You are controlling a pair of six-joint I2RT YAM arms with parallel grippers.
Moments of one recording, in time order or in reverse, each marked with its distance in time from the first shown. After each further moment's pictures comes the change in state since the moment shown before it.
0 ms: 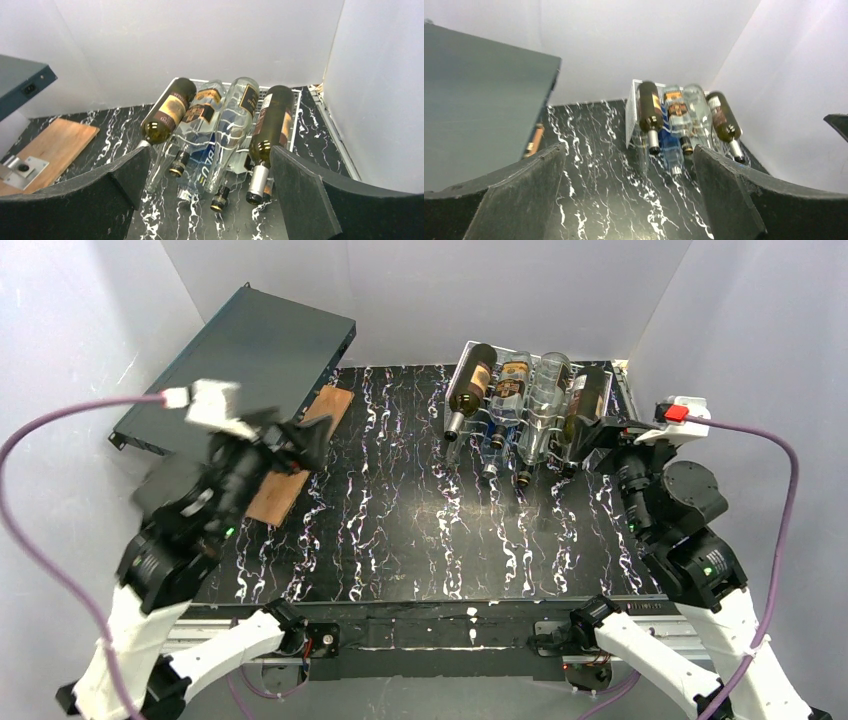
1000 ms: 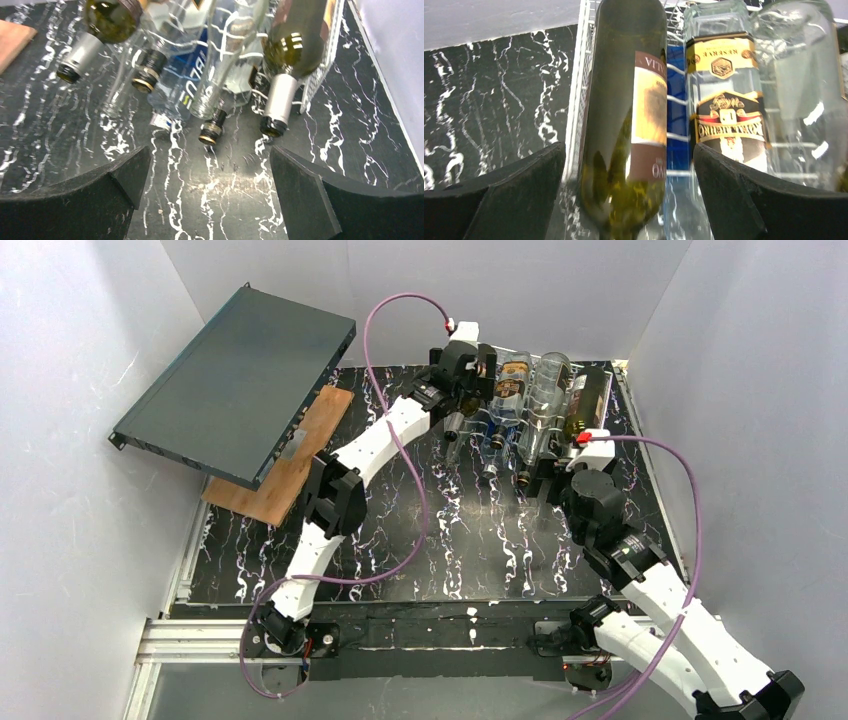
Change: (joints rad) left arm 0.000 1.534 0.865 0.189 0.011 -0.089; right arm 0.000 0.014 -0.471 0.132 0.002 0.112
